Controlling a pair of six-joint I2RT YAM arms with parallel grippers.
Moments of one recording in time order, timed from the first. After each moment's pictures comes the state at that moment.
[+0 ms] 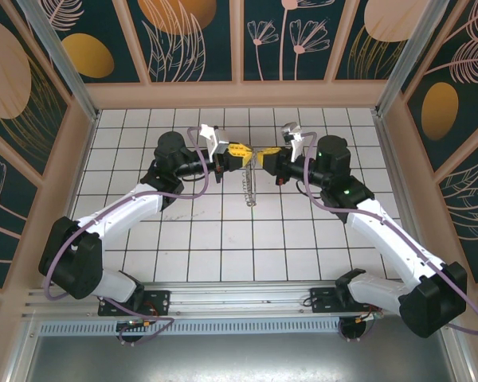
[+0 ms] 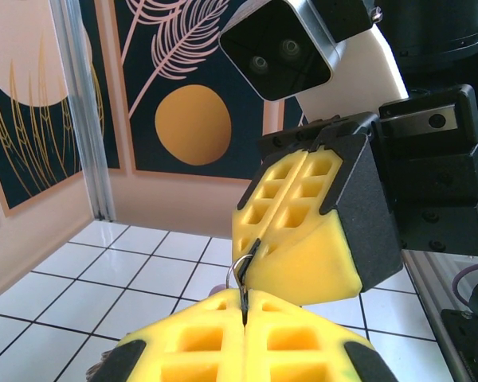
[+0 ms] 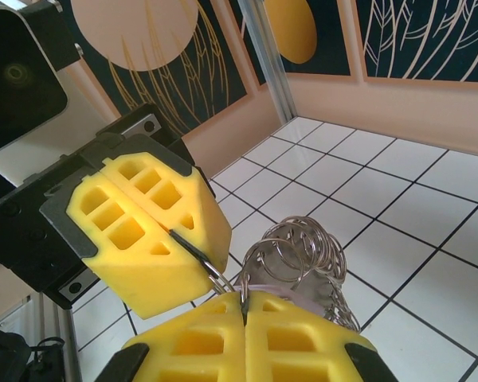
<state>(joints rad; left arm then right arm) -0.56 1.45 0.98 0.54 0.83 -0.07 0.51 1.12 0.94 0.01 -0.56 0.26</state>
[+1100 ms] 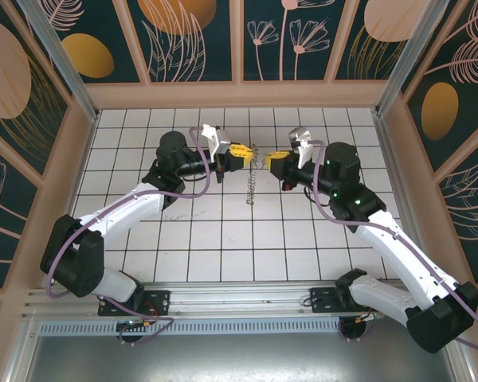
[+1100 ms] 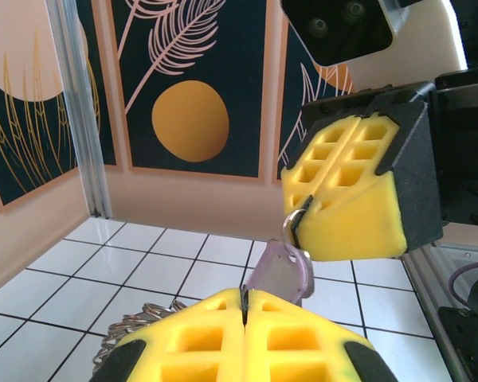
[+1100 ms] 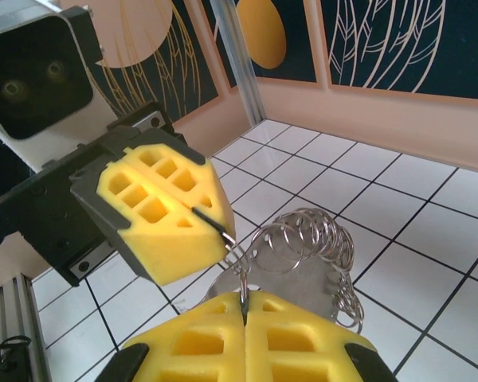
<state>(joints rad) -0.56 1.47 0.99 0.54 0.84 -0.07 0.53 1.00 0.93 -0.12 -0.46 0.18</state>
